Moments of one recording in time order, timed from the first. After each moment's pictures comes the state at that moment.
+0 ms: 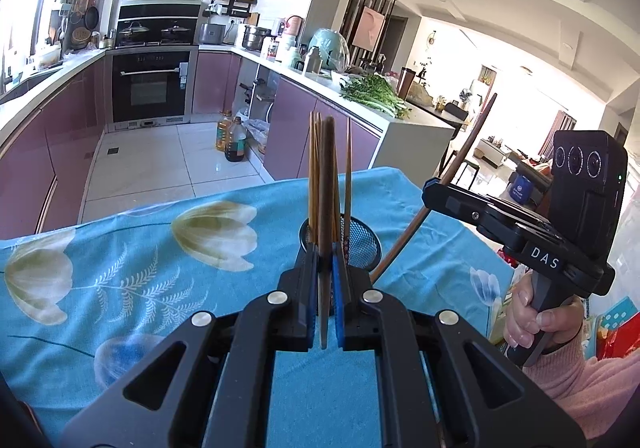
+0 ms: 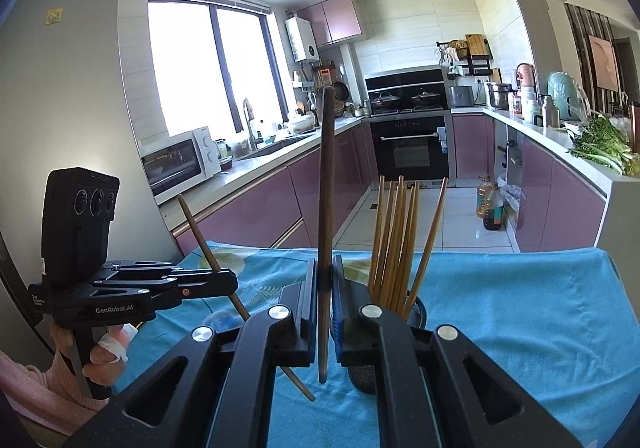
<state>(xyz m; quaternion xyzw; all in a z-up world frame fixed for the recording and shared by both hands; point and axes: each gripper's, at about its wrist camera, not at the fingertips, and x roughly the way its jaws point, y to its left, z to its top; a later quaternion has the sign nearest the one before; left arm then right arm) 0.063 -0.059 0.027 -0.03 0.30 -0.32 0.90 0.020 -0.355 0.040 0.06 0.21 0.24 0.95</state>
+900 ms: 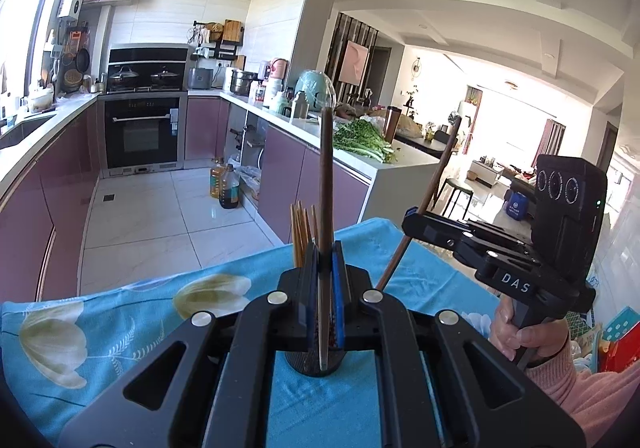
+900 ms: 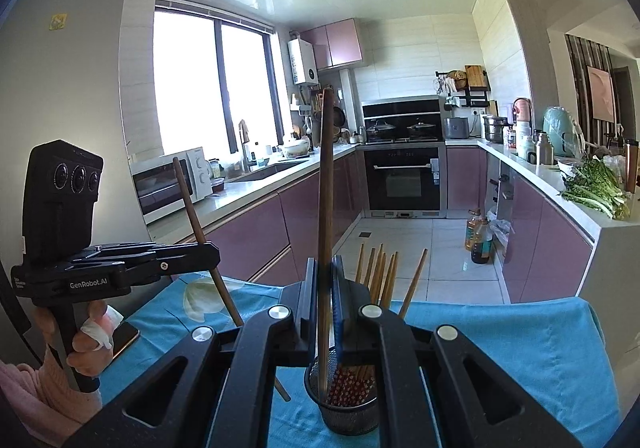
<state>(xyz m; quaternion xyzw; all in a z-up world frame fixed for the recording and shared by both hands) 0.062 -0.071 0.099 -0.03 0.22 -0.34 0.91 0.033 -0.362 0.078 0.05 0.16 0.22 0.96</state>
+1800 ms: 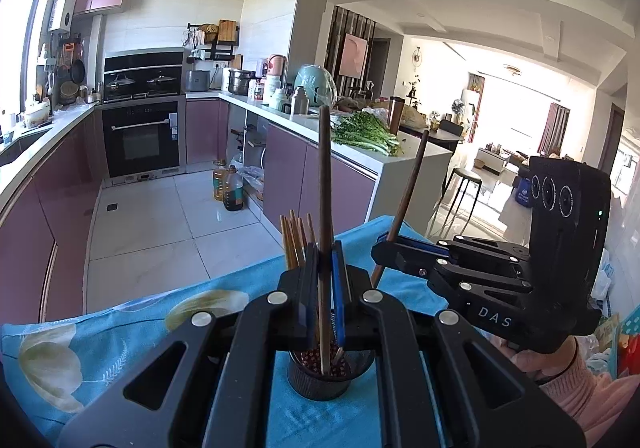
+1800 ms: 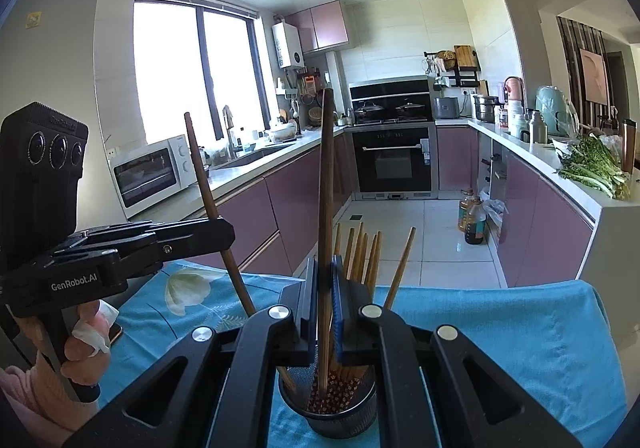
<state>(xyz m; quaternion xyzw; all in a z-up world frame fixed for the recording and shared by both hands) 0.070 -0.111 0.097 0.01 0.23 -0.33 0.91 0.058 -0.359 0.054 0.05 0.21 0.21 0.96</state>
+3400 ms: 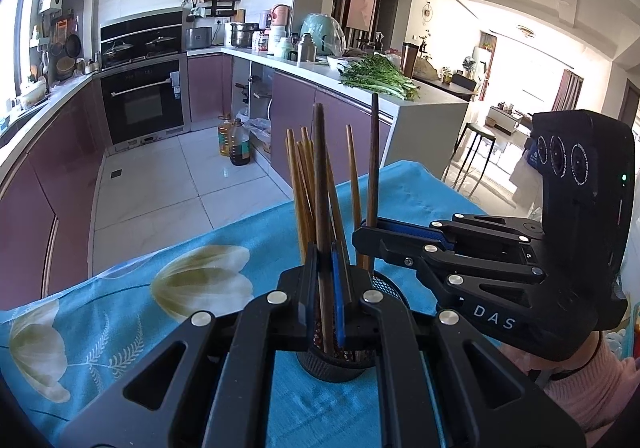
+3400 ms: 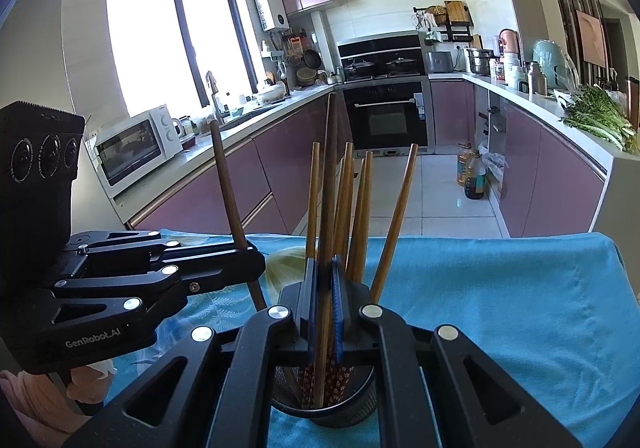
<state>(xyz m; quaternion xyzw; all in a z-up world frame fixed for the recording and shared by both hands) 0.106 -0.133 0.053 0.05 0.31 -0.32 0.89 0.093 -0.354 0.013 0.07 0.28 0.20 0.94</state>
